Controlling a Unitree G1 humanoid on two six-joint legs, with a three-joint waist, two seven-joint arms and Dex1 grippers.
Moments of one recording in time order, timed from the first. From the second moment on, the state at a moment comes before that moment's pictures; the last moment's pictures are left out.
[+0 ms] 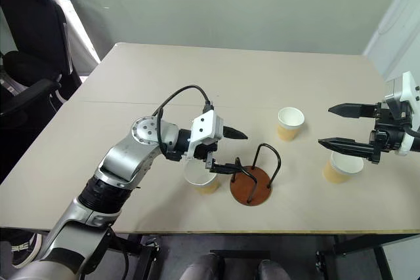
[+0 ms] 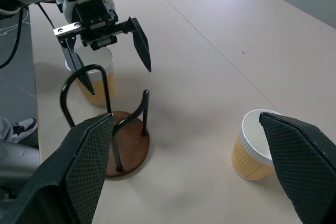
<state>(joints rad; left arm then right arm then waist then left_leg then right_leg) -0.74 0.57 -0.32 -0.08 -0.25 0.44 -1.15 -0.38 -1.08 -0.35 -0.15 0.69 0.63 1.28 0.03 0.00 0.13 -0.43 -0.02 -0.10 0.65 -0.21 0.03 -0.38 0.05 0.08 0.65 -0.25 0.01</state>
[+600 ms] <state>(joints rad) -0.82 0.75 -0.16 -0.06 -0.35 0.42 -1.32 -0.41 -1.08 -0.33 -0.13 0.69 0.62 1.28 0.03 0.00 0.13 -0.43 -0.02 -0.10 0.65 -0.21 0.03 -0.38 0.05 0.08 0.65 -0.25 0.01</state>
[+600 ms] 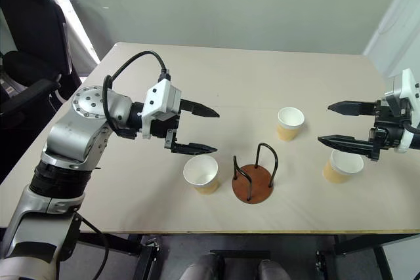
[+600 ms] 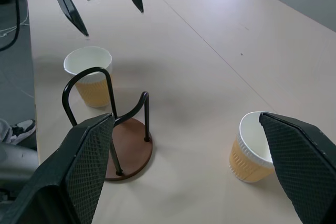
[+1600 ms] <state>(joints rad) -0.54 1.12 0.12 -0.25 -0.61 0.61 -1.49 -0.30 -1.23 -0.02 -0.03 0.26 0.40 1.35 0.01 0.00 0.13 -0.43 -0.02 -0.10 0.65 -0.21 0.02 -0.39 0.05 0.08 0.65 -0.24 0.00</state>
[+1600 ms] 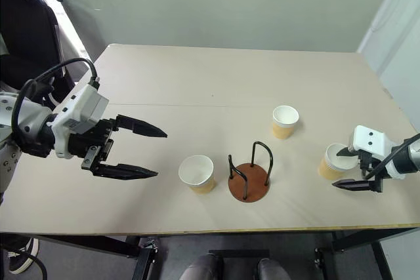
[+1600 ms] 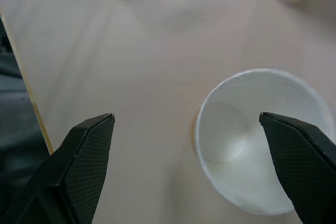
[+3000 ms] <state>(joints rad) -0.42 1.14 0.19 -0.31 -0.65 0.61 -1.37 -0.96 -0.89 0.18 -0.17 0.49 0.51 1.52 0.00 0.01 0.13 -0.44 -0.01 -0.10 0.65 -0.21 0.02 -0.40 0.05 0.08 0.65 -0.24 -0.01</state>
